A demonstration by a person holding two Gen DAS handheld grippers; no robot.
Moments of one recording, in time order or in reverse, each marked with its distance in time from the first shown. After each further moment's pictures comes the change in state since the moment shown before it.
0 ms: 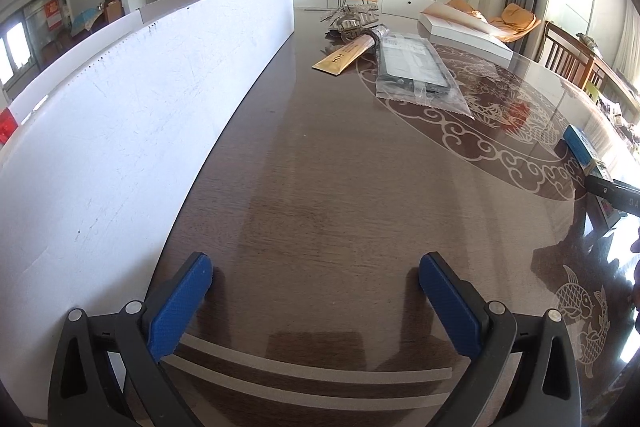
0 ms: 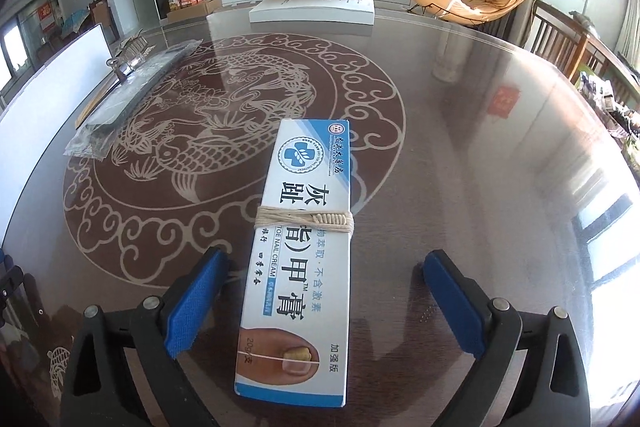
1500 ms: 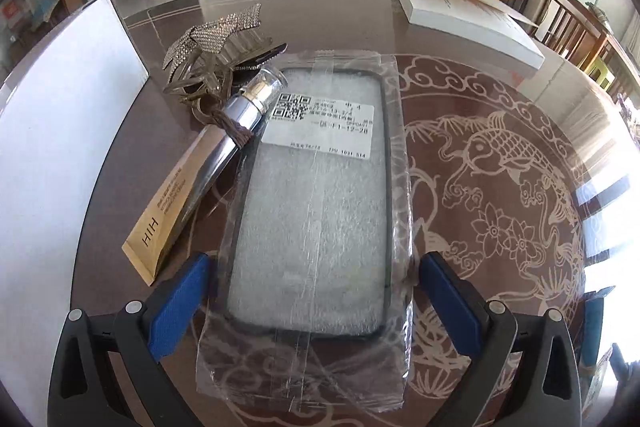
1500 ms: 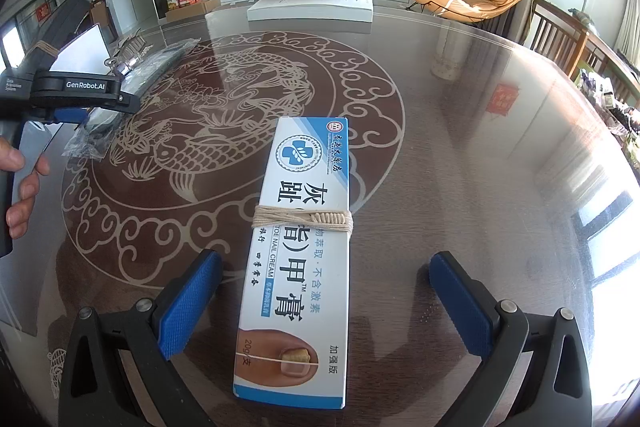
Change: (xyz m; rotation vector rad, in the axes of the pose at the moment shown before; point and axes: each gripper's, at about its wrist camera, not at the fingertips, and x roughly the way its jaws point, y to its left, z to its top) left arm 0.143 -0.117 0.191 0.036 0.211 -0.021; right arm 0.001 0.000 -0.001 0.004 0.002 -0.002
